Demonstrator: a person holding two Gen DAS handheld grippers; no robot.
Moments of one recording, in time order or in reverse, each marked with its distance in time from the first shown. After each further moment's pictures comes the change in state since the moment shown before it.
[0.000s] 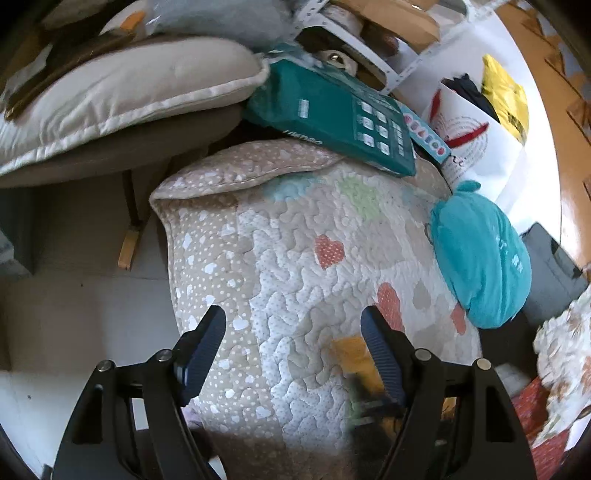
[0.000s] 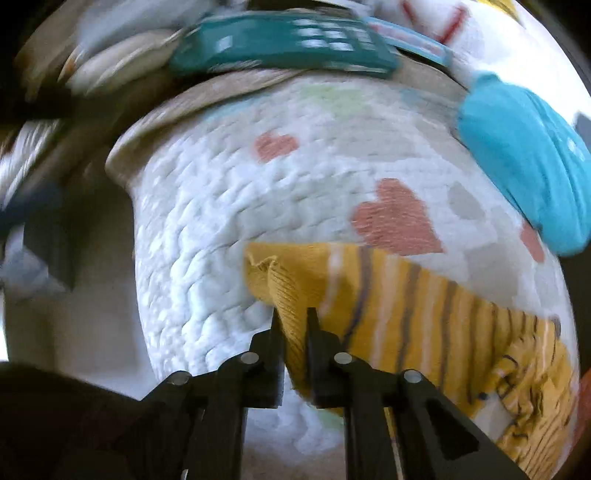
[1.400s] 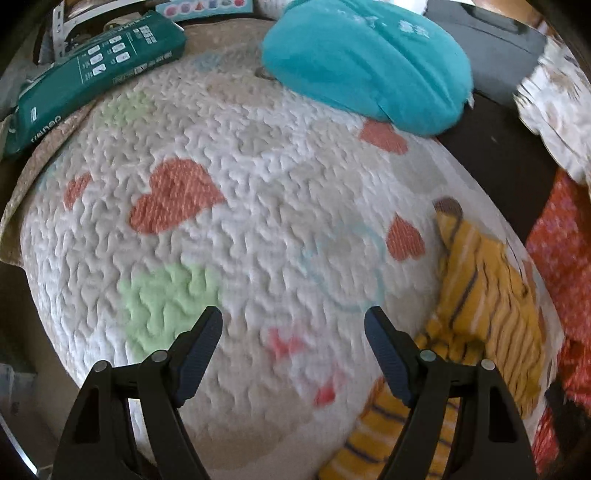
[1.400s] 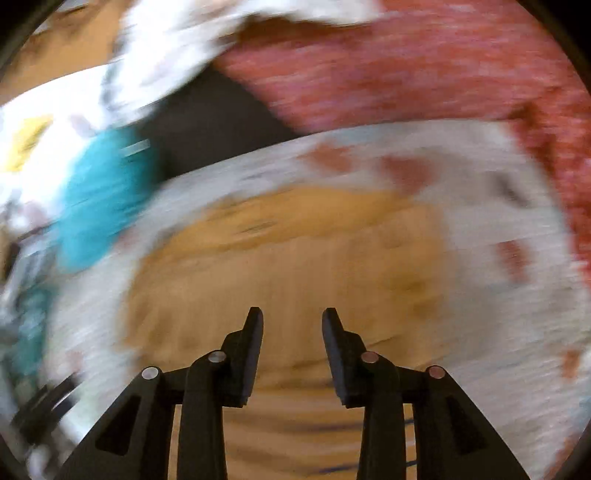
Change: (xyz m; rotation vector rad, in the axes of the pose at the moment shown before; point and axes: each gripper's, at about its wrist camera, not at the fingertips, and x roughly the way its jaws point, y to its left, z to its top) left arm 0.087 -0.212 -0.144 0.586 0.284 0.011; right arm -0.203 -0.351 -0.307 1.151 -0.219 -0.207
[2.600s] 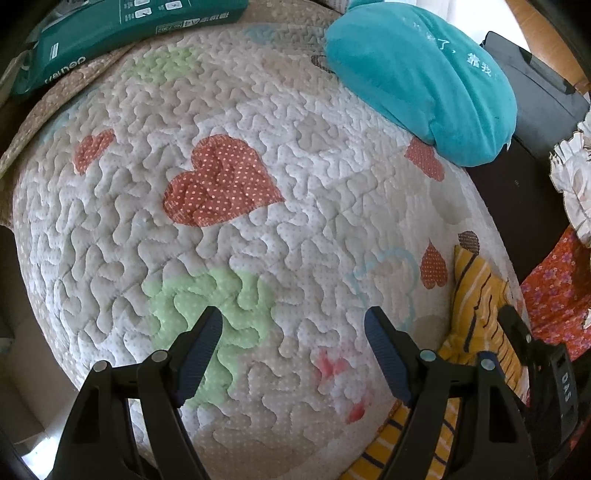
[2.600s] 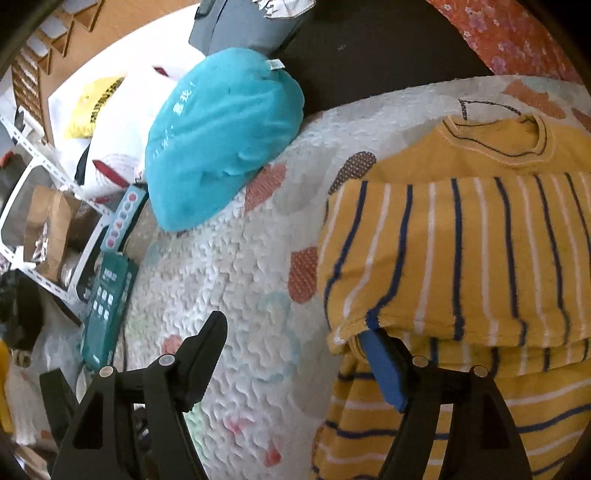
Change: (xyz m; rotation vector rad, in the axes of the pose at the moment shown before) left arm 0.014 0.060 0.011 -0.171 0.077 -0.065; right arm 0.115 0.179 -0.028 0.013 0.053 0.280
